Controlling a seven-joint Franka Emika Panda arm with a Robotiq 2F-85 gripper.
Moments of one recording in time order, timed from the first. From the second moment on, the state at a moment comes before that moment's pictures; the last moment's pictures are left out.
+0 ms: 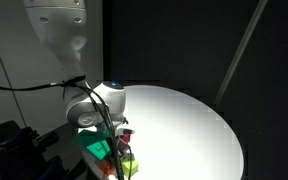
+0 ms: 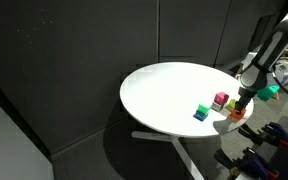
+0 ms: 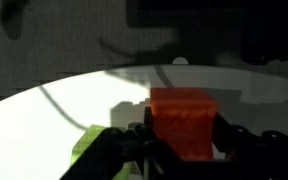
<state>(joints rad) -0.34 0.46 -0.16 -2.57 -0.07 2.94 -0.38</state>
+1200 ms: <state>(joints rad) -0.30 0.14 -0.22 -2.70 -0.18 2.76 -0.39</state>
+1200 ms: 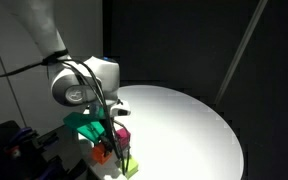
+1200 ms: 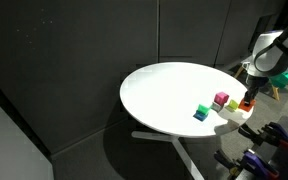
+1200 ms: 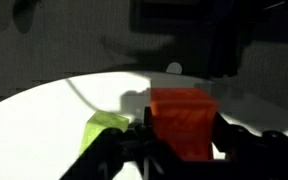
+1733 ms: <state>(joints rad) -0.26 0.03 -0.20 -2.75 -0.15 2.73 -0.52</state>
